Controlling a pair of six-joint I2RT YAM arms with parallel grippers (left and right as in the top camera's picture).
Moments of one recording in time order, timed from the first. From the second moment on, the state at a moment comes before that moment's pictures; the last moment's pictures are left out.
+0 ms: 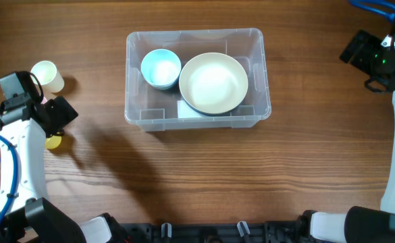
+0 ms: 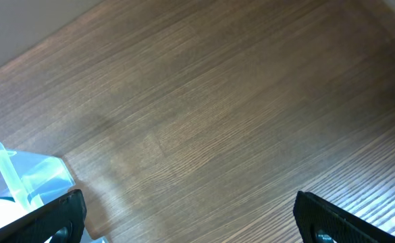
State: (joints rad) left arm 0.42 1.46 1.06 -0.79 -0.15 -0.28; right arm -0.21 1.54 1.71 -1.14 0.16 0.34
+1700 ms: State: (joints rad) left arm 0.31 1.21 1.20 -0.80 0.42 -0.51; right arm -0.21 1.54 1.71 -1.14 0.16 0.34
